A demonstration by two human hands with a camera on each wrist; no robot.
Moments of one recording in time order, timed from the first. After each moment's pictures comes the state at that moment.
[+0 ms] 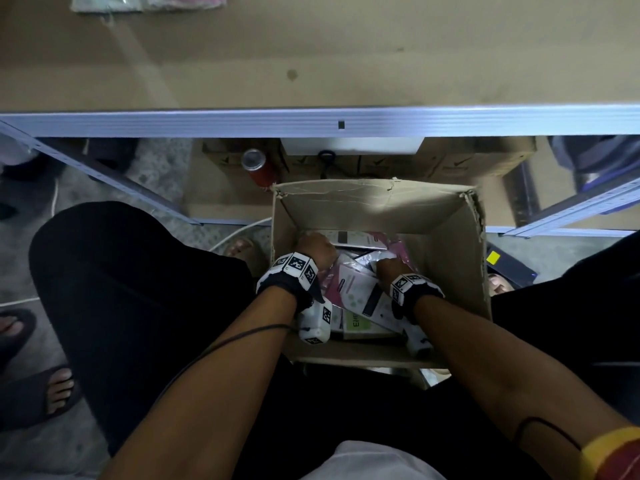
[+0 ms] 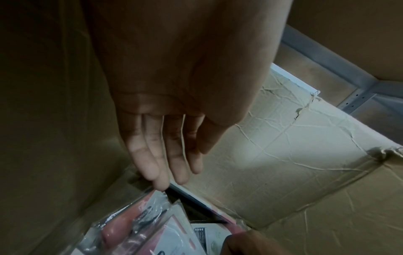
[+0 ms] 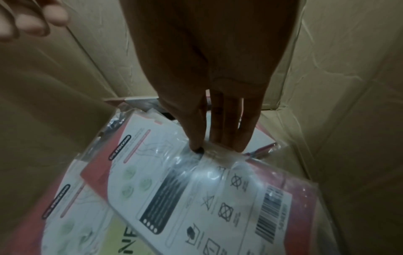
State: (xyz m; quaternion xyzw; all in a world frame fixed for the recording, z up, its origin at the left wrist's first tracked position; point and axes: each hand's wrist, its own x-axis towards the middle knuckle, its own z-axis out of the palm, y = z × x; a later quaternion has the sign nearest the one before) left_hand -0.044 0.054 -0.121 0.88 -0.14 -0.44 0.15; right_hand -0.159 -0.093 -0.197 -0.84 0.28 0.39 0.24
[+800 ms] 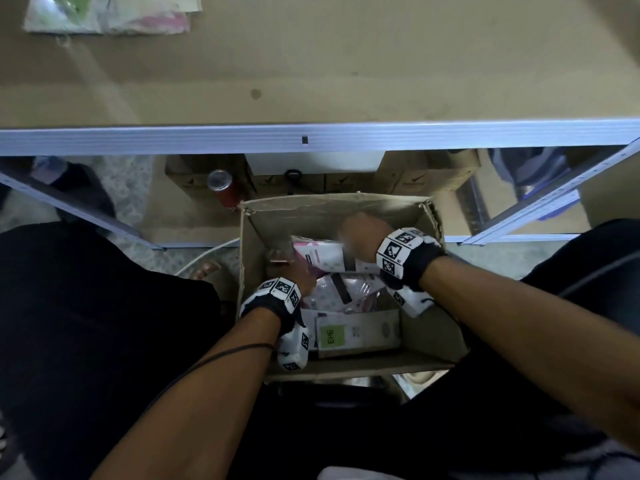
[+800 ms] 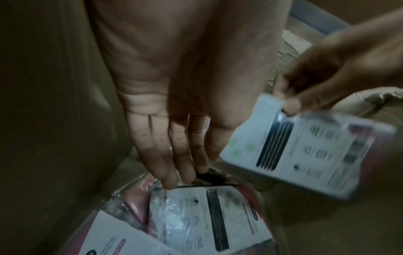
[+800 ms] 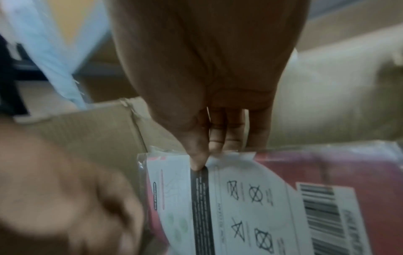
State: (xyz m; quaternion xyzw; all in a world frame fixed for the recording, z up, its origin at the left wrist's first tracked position) left_hand -0.065 0.050 -0.160 0.87 -0.16 -0.44 0.11; right_hand -0.111 -0.119 -0.074 -0.95 0.10 0.25 0.16
